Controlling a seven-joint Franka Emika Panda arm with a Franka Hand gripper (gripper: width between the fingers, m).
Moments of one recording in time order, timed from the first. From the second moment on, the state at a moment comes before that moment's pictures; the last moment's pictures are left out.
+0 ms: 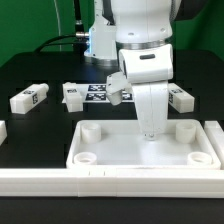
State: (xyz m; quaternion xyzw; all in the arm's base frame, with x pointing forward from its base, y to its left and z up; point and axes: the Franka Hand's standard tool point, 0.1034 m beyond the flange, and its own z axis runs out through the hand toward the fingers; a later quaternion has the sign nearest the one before) arm 0.535 0.038 0.005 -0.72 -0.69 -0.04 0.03
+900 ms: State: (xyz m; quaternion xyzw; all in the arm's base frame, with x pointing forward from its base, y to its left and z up) arm 0.524 0.062 0.061 -0.81 -0.59 -0.07 0.00
